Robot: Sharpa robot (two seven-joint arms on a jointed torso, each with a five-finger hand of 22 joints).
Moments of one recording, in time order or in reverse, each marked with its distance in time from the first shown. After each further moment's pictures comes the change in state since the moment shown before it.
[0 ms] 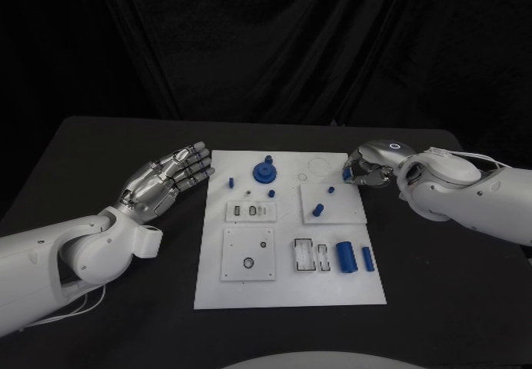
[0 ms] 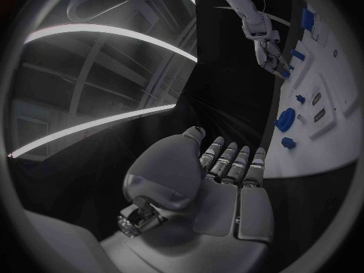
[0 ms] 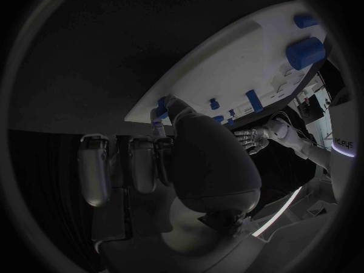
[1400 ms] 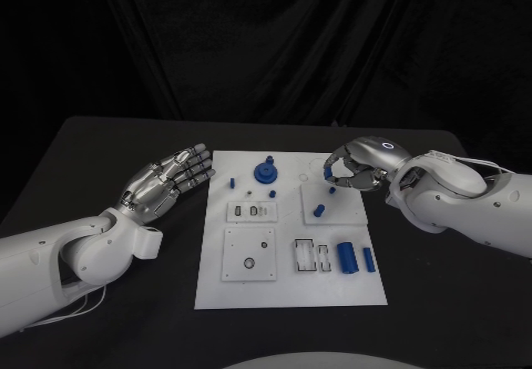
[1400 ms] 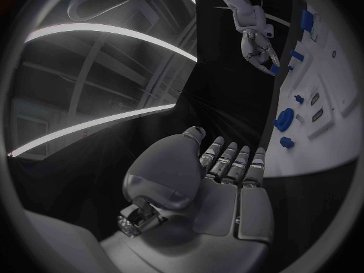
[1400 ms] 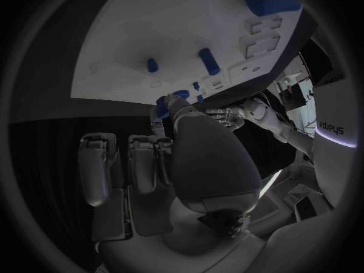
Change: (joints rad) left arm -0.005 -0.005 0.000 0.000 0.000 0.007 0.000; left_hand -0.004 -0.004 0.007 -0.001 0.000 0.000 0.000 0.000 0.000 0.004 0.004 0.000 0.000 0.000 0.000 0.003 0.000 0.000 0.000 0.000 0.000 0.000; right arm 0.034 -0.058 0.003 0.262 0.019 -0.106 0.011; right_hand 0.023 0.033 0.003 -0.006 0.175 0.052 -0.004 0.085 0.051 0.000 0.000 0.000 0.000 0.000 0.000 0.000 0.000 0.000 0.000 0.000 0.000 0.000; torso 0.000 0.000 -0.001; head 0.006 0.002
